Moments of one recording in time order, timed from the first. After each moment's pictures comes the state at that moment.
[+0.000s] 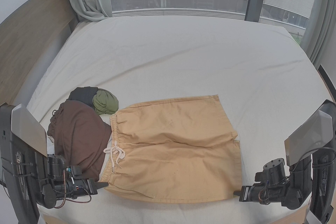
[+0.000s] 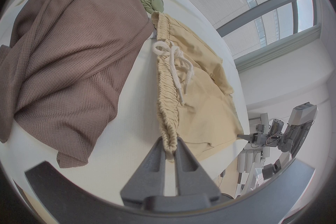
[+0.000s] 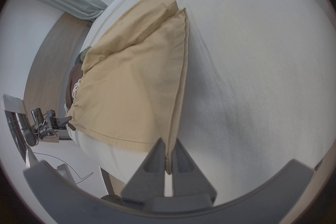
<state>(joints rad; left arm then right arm) -0.01 2.38 -0.02 -1.55 -0.58 -0.34 0.42 2.36 -0.02 -1.46 0.15 0.59</state>
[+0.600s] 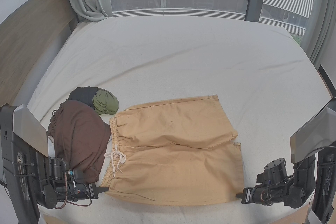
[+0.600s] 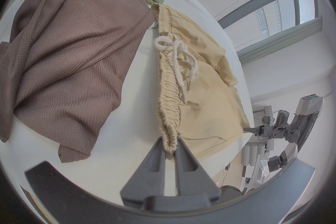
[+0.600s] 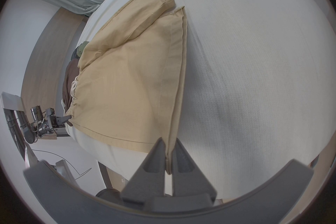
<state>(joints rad) -0.01 2.39 -0.02 -1.49 -0.56 -0.26 0.41 2.31 -0.02 -1.34 0.15 0.56</state>
